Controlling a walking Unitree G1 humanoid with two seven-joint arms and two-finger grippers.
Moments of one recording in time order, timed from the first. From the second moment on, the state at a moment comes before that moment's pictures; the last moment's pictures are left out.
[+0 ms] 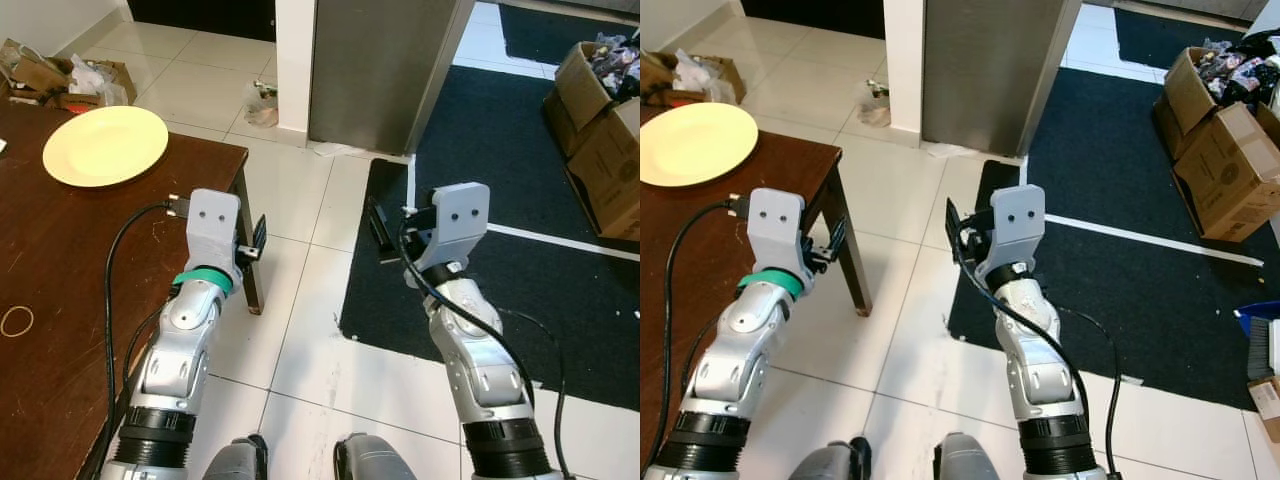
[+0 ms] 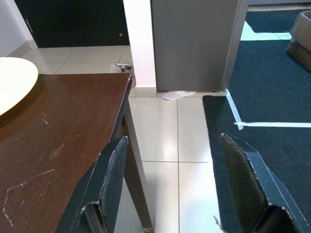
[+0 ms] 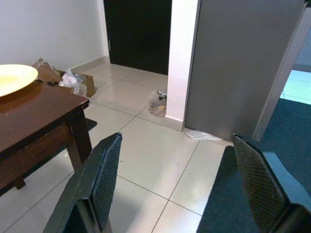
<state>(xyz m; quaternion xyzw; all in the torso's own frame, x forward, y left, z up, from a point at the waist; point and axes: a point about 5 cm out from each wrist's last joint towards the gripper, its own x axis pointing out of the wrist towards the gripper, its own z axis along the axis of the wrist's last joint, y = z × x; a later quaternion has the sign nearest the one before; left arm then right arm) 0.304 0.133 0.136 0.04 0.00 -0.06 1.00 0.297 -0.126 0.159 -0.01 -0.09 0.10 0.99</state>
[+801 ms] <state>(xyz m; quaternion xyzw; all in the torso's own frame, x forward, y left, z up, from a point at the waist) 0.301 0.140 0.120 0.04 0.02 -0.05 1.00 0.297 -0.133 0.127 -0.02 -0.04 0.09 1.00</state>
